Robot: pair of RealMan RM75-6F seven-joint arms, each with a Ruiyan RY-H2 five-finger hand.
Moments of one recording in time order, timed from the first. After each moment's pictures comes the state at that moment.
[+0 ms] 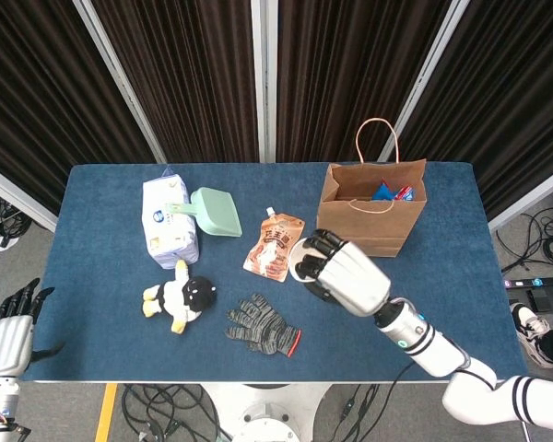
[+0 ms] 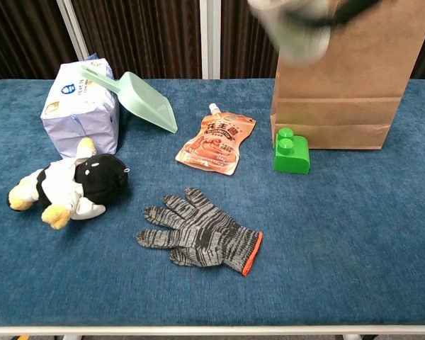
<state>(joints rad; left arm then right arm) -0.02 -1.28 -0.03 -1.50 1.40 1.45 0.07 0.73 -1.24 0.17 -1.76 -1.72 1.32 -0.16</state>
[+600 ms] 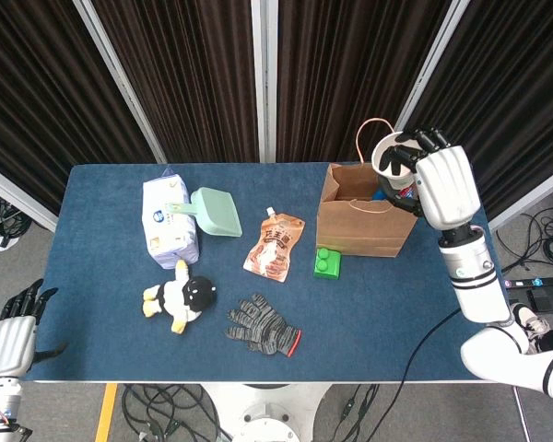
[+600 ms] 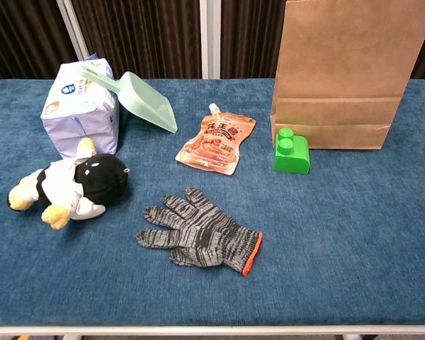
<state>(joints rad) -0.03 -1.28 -0.02 -1.50 1.41 1.44 0.06 0.72 -1.13 0.41 -1.64 -1.31 1.28 -0.03</state>
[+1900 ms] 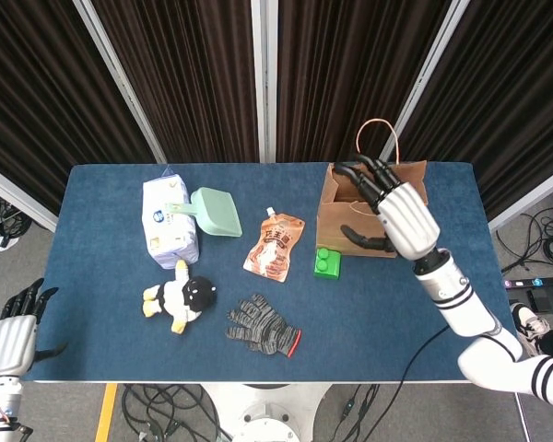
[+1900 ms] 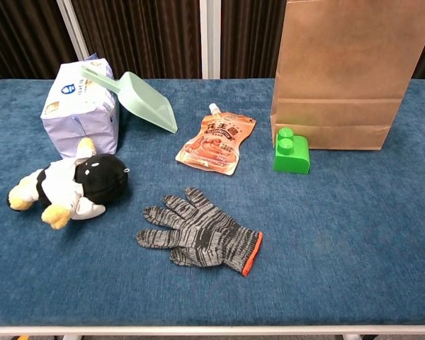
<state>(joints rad) -0.03 -1.28 -0.03 -1.50 1.40 1.44 0.07 0.71 -1.19 0.29 -1.59 -1.63 1.30 0.30</state>
